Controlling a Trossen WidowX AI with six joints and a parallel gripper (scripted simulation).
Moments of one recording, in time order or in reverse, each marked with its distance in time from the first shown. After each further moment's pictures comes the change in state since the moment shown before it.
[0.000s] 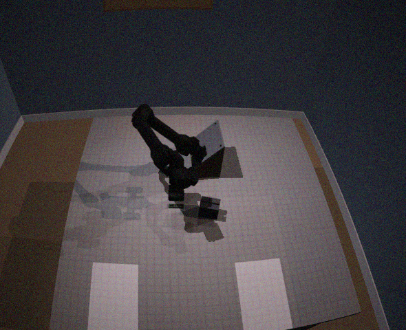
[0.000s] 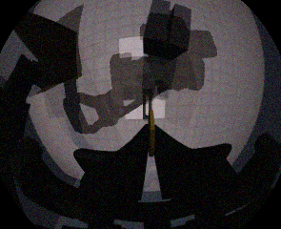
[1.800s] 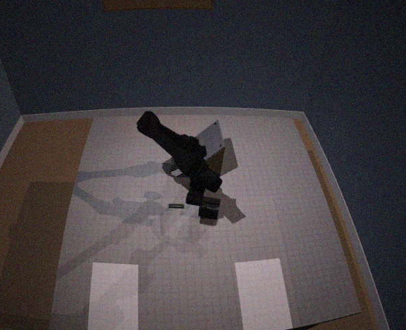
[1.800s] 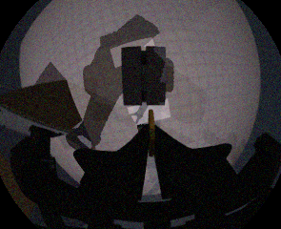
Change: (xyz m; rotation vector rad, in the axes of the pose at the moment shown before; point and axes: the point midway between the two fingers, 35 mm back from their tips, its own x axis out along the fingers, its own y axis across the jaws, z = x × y) arm -0.009 -0.026 0.085 0.207 -0.015 -0.003
